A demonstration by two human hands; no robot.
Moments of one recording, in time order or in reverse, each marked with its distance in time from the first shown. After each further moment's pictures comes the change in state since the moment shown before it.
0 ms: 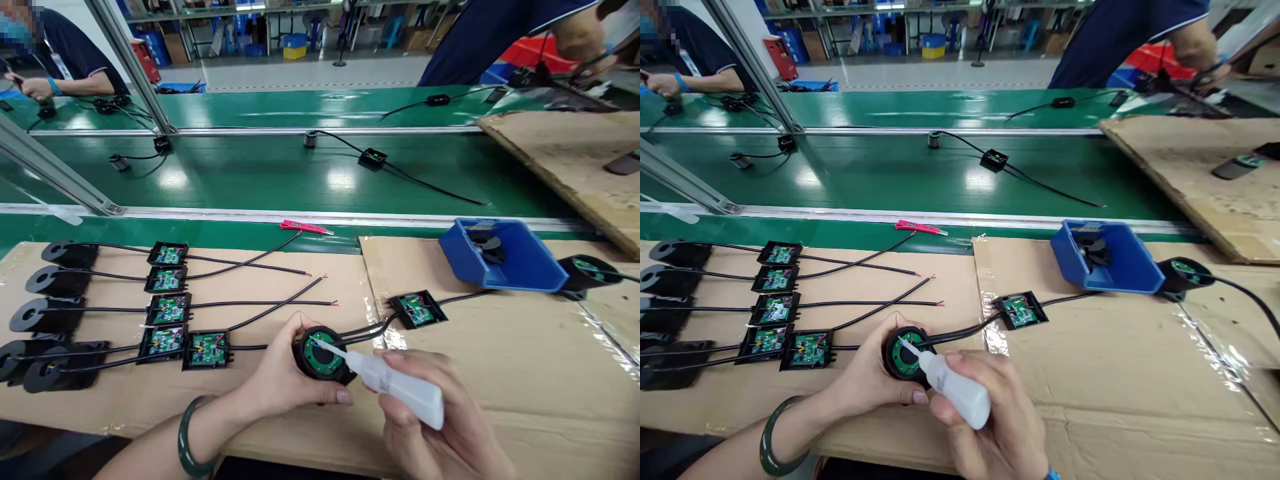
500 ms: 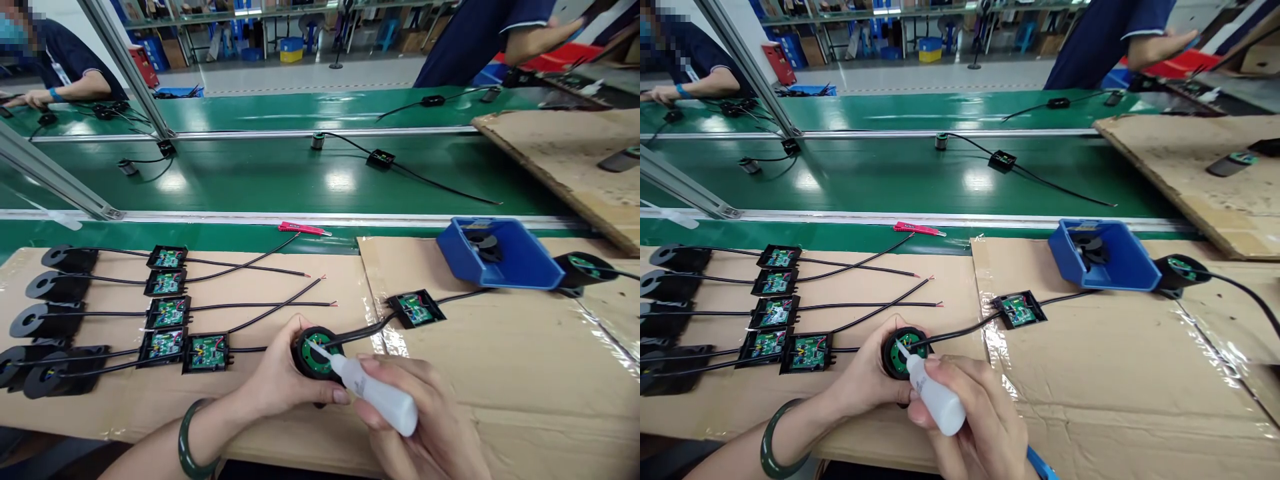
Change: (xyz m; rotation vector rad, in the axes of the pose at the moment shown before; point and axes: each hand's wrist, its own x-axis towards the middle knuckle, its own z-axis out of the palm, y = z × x) left_hand -0.002 0.000 -0.002 -0.013 -0.009 -0.048; right_hand 0.011 -0.004 -0.012 -0.139 -0.190 -0.124
